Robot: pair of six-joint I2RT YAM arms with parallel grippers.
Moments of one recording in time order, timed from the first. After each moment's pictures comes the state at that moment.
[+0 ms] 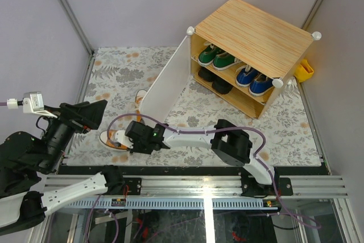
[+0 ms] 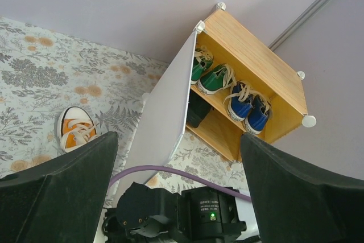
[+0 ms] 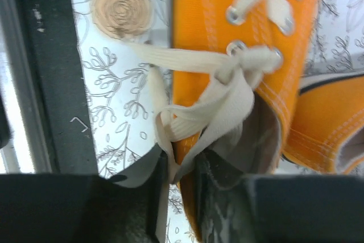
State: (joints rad) left arm -1.04 0.45 1.33 -0.83 -0.74 -0.53; right arm 1.29 2.23 1.73 -0.44 -0.01 -0.29
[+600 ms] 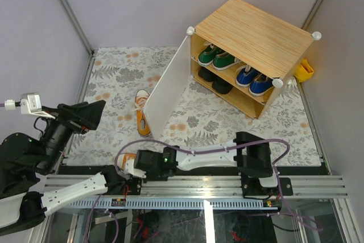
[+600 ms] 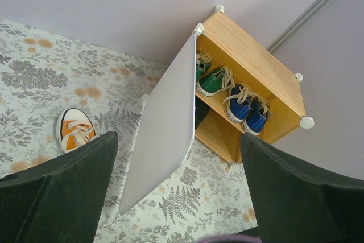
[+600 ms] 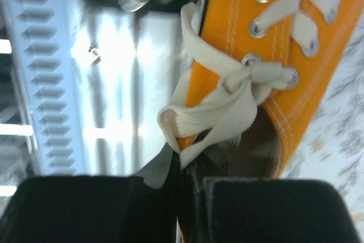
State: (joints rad) left arm -1.04 0.44 1.33 -0.82 -0.74 -0.53; right arm 1.46 2.01 1.50 -0.58 -0.02 -0.19
